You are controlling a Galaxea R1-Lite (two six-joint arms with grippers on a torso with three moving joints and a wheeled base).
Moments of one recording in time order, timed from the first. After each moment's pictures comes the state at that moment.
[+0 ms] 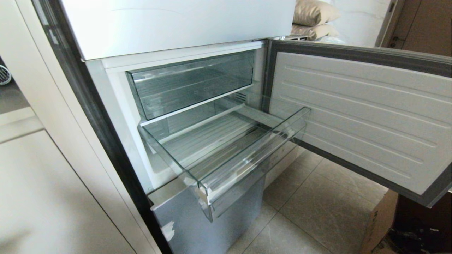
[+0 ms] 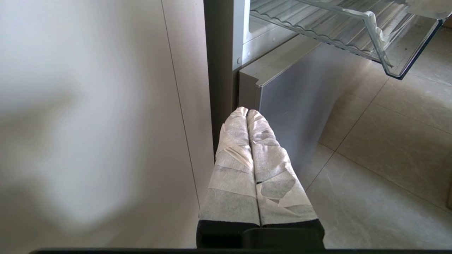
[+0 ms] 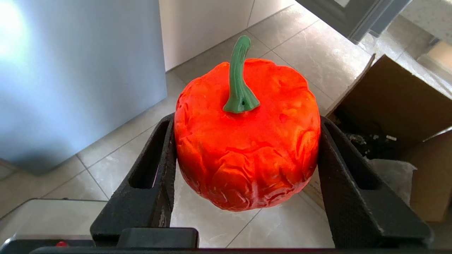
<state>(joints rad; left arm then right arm) 0.00 0.00 -0.01 0.02 0.00 0.00 -0.14 0.28 0.00 0.01 0.06 -0.17</state>
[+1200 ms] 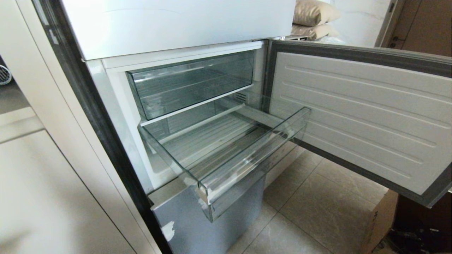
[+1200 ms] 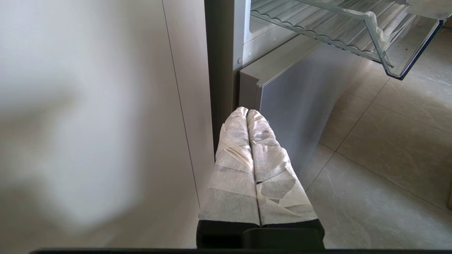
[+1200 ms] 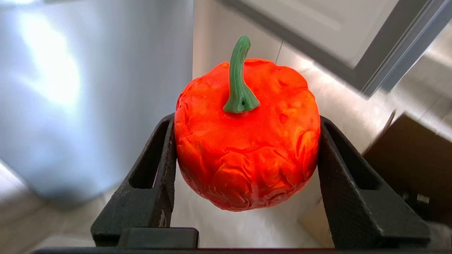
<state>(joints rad) 0.00 0.00 -0.01 0.02 0.00 0.00 0.01 0.05 0.00 0.01 0.05 -0.11</state>
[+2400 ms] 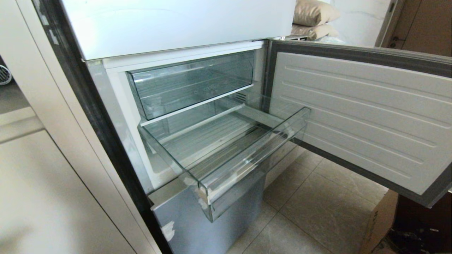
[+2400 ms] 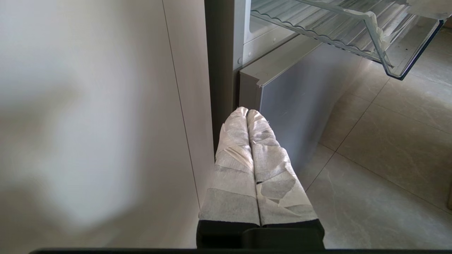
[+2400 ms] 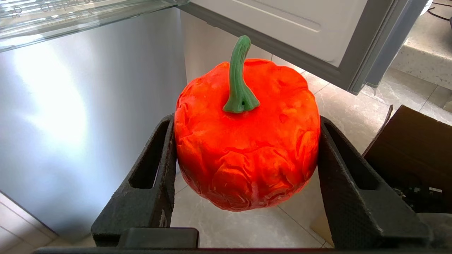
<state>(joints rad) 0.00 0.00 -0.01 0.02 0.00 0.00 0.01 0.00 0.00 0.00 0.00 -0.01</state>
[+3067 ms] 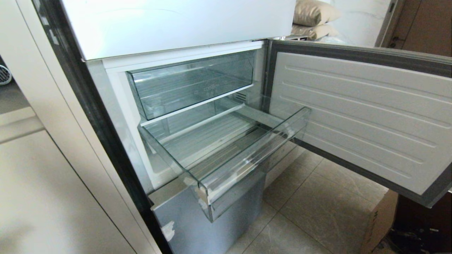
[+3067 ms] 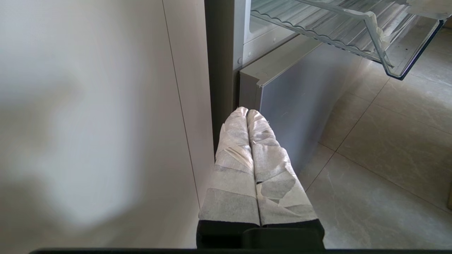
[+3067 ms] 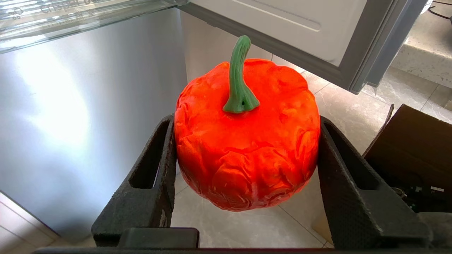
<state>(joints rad) 0.00 0.00 -0.01 0.02 0.00 0.00 0.01 0.00 0.00 0.00 0.00 -0.01</state>
